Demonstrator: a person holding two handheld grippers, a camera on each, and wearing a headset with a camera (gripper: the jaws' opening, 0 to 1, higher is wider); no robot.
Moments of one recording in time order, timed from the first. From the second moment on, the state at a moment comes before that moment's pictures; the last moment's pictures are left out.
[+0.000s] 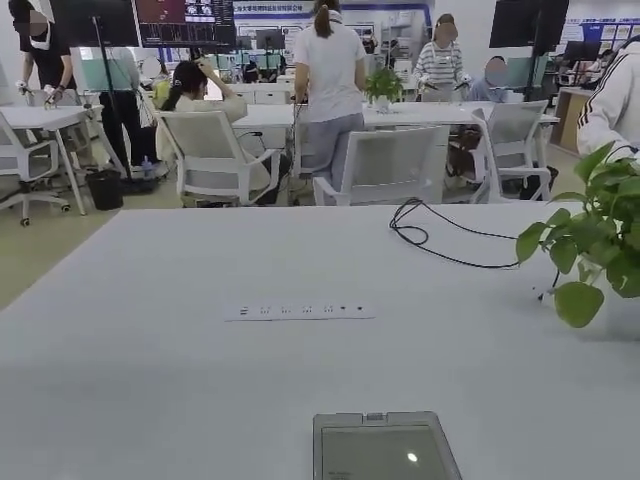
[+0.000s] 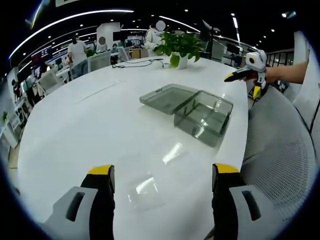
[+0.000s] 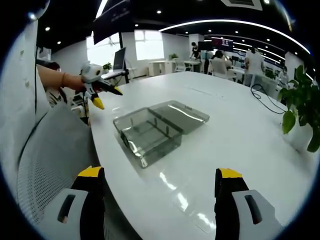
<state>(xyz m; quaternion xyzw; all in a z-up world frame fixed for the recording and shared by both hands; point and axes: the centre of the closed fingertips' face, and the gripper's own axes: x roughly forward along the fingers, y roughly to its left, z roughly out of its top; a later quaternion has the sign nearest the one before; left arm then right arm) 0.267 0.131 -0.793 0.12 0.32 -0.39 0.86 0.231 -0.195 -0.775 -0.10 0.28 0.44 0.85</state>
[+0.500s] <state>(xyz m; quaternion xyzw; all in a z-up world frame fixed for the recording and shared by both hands) 0.279 0.153 -0.819 0.10 0.39 -0.33 0.85 0.233 -0.196 -0.776 -0.09 0.28 0.43 0.85</state>
